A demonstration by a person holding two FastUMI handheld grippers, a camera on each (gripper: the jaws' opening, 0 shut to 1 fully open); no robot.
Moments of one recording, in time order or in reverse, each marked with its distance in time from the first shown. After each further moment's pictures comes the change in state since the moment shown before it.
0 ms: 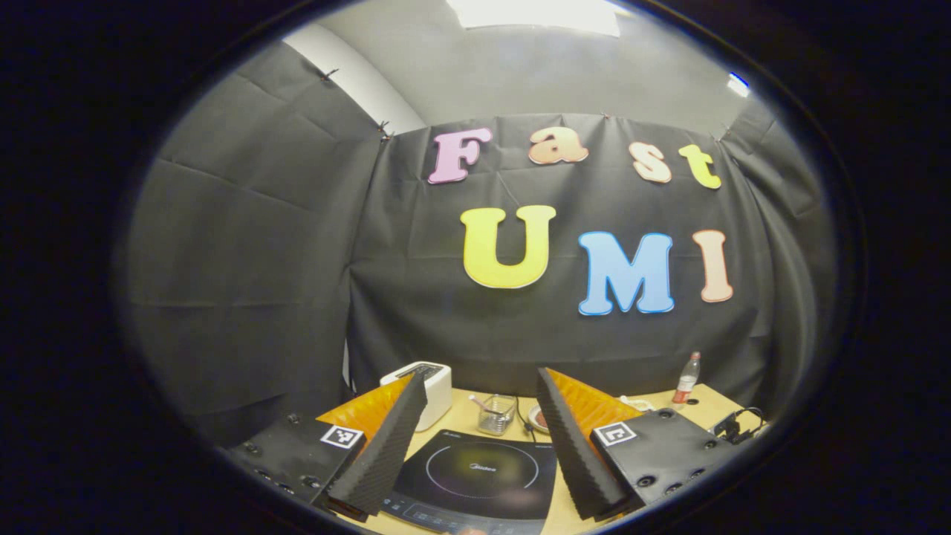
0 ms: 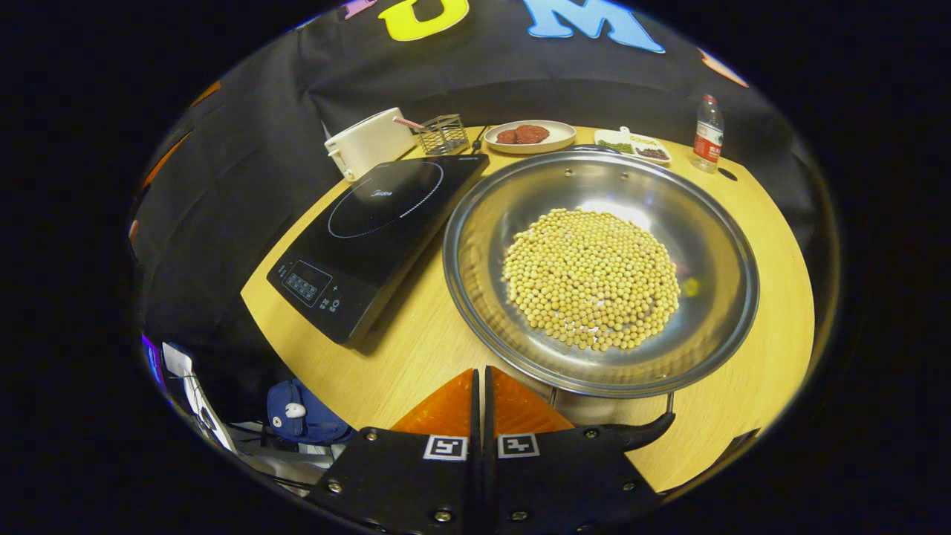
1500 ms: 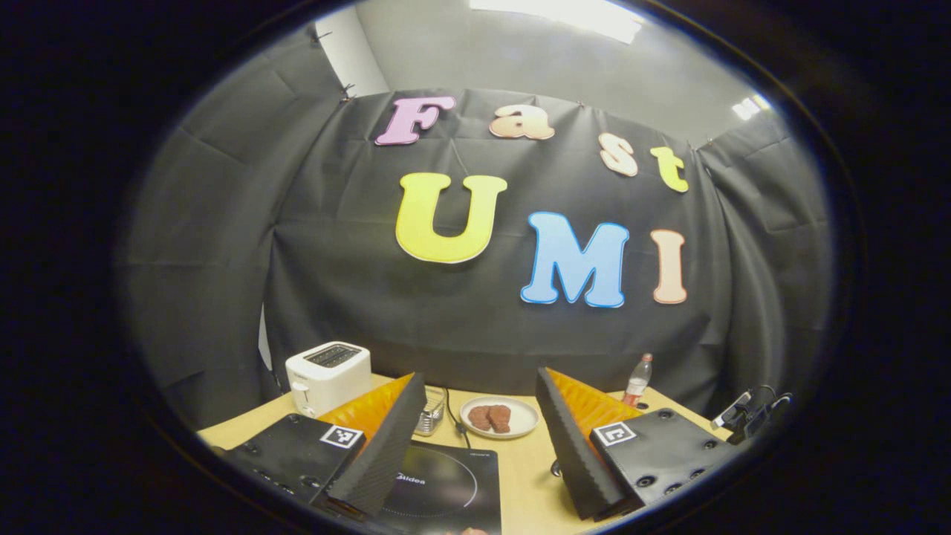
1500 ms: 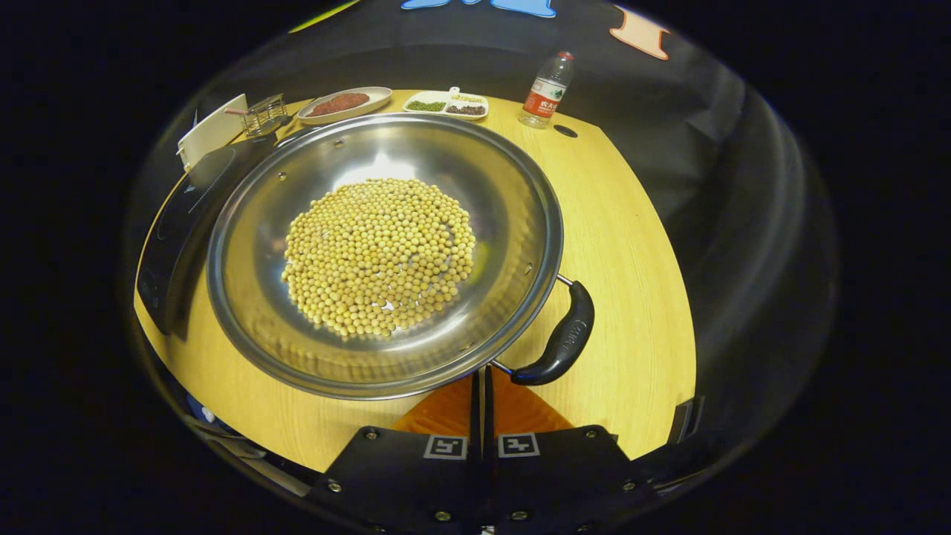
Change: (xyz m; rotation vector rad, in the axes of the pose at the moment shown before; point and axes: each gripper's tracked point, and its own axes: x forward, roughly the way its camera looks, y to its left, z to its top) left arm 0.090 -0.066 -0.045 -0.081 0.071 -0.236; right arm -0.050 -0.200 -0.018 0.067 0.184 -0.550
